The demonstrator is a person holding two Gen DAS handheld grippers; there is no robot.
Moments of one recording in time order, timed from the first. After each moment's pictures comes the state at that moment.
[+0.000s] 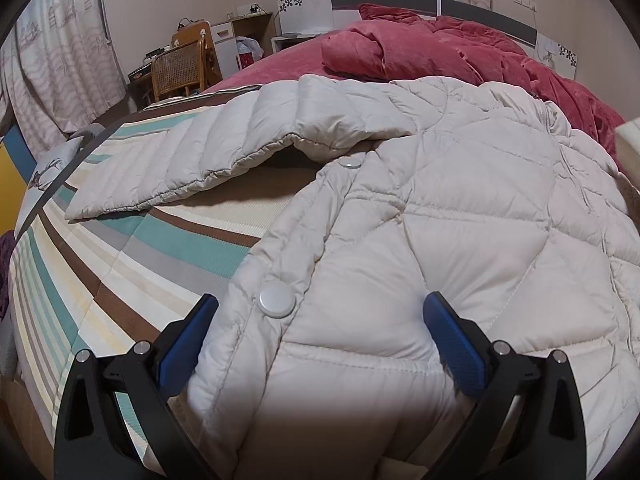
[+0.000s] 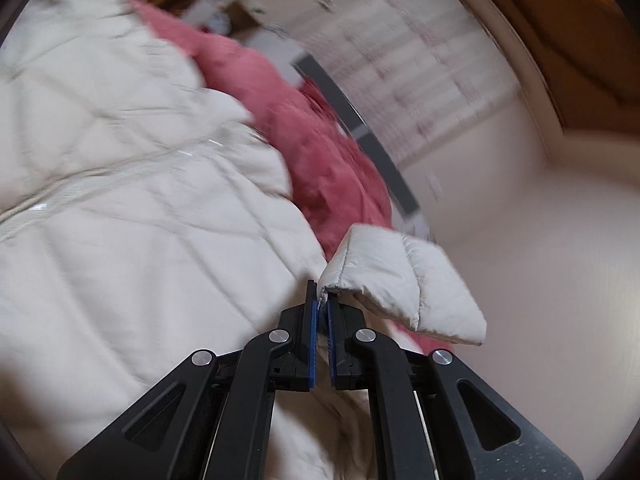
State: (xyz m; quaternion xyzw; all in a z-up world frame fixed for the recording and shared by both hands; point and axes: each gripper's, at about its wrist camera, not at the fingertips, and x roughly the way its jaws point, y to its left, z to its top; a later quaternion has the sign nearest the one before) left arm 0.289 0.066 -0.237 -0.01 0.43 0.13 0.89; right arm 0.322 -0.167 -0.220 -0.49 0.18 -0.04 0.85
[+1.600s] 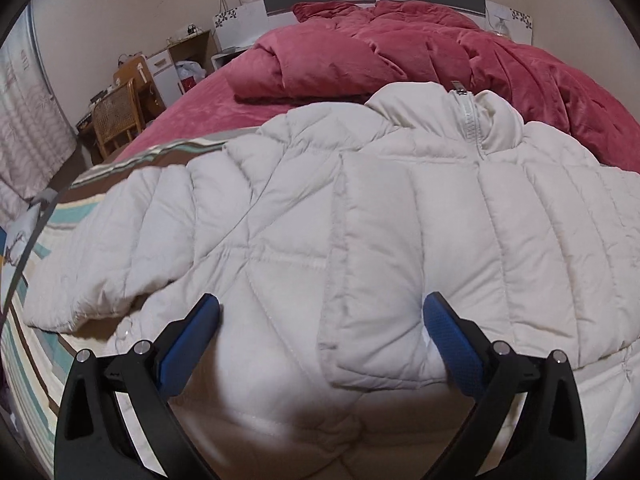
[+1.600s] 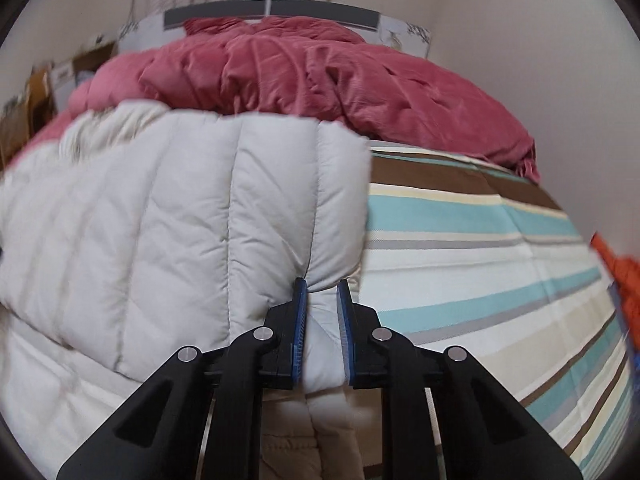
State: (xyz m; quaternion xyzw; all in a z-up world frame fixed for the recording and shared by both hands) left arm 0.409 -0.053 -0.226 0.05 0.44 0.06 0.90; right arm 0.330 -0.316 -0.205 -0.03 0.40 -0.14 0.90
